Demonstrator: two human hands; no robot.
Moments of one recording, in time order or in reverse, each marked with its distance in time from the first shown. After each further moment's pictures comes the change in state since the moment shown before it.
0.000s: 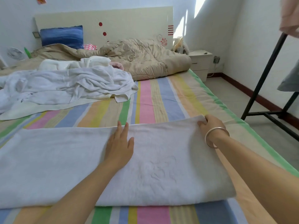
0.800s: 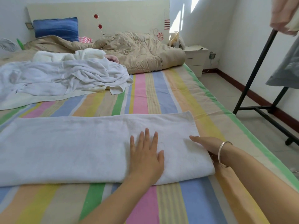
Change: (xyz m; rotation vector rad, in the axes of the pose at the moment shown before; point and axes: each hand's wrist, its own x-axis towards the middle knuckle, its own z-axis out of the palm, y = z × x) left_hand -0.092 0.096 0.038 0.287 -0.054 0.203; right_hand -0.087 0.044 -0.026 0.474 -0.581 0.343
